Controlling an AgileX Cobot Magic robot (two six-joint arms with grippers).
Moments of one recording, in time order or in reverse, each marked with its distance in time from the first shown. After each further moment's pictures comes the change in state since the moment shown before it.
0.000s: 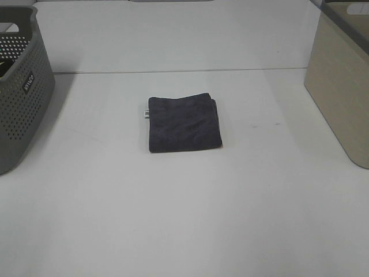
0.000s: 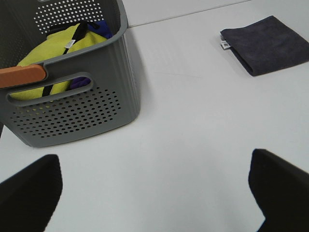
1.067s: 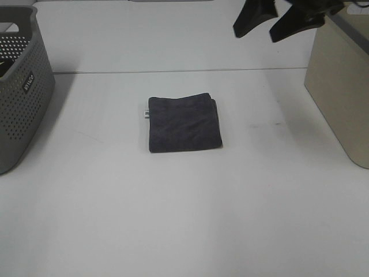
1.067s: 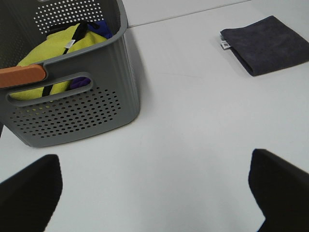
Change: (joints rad) left arm 0.000 0.000 0.000 0.000 0.000 0.000; right arm 0.225 1.108 -0.742 0.356 0.056 -0.279
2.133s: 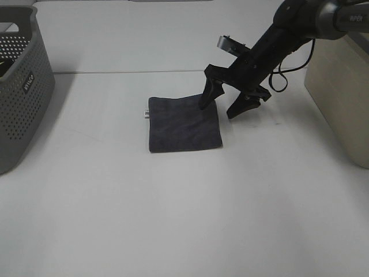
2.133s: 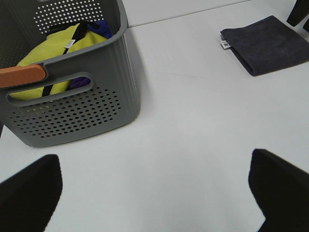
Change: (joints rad) left arm 0.000 0.000 0.000 0.000 0.000 0.000; right arm -0.044 0.735 -0.466 0.165 0.158 -0.006
